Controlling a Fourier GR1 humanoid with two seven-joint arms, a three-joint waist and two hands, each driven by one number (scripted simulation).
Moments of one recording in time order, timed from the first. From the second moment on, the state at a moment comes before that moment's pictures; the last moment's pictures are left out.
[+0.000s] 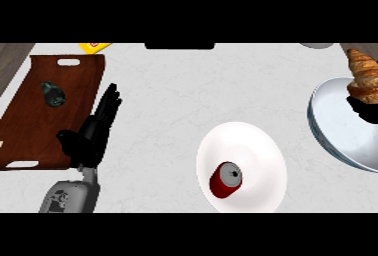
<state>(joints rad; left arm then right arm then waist) -0.17 0.06 -0.04 -1.53 -0.05 0.07 0.09 -0.37 -0.49 -0.25 -1.71 0.69 0.15 0.33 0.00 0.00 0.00</state>
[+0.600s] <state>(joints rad) -0.15 0.05 -0.06 -1.54 -0.06 0.07 0.09 -0.43 -0.53 -0.34 -1.17 0.64 0.08 0.03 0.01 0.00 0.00</state>
